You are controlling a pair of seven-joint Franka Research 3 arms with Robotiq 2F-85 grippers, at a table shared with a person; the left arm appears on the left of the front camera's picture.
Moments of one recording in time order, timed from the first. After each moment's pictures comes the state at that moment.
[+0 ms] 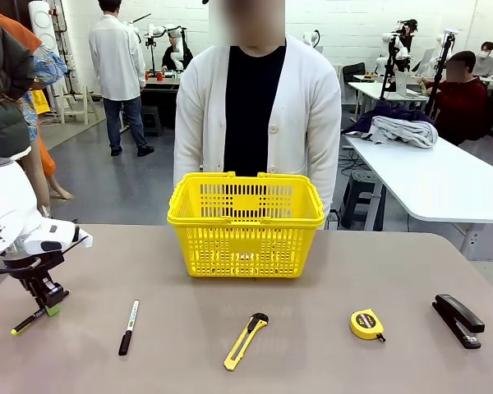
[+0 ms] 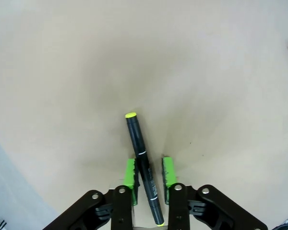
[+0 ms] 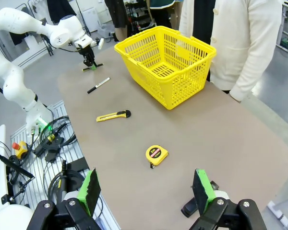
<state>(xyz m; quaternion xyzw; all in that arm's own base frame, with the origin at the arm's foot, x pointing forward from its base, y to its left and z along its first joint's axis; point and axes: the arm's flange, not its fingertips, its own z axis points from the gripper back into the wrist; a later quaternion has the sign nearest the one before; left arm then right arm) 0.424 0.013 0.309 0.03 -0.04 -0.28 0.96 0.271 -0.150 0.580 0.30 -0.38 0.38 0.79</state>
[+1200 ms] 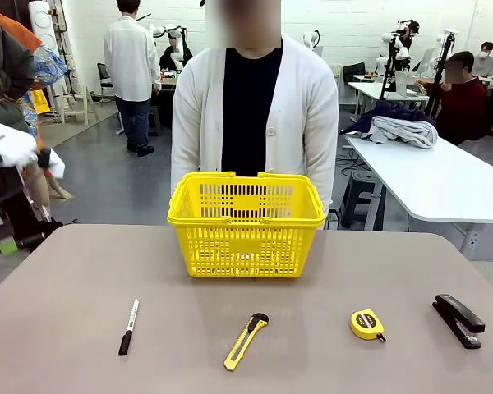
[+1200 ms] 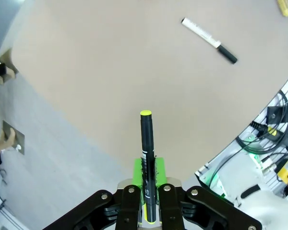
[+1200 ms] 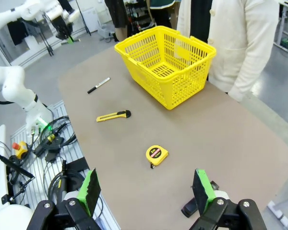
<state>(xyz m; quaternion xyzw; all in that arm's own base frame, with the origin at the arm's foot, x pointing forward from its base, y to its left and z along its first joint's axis) 0.355 -0.007 0.536 0.04 -0.05 -0.40 0.91 0.271 -0.150 0.580 0.30 -0.38 0.38 0.79</state>
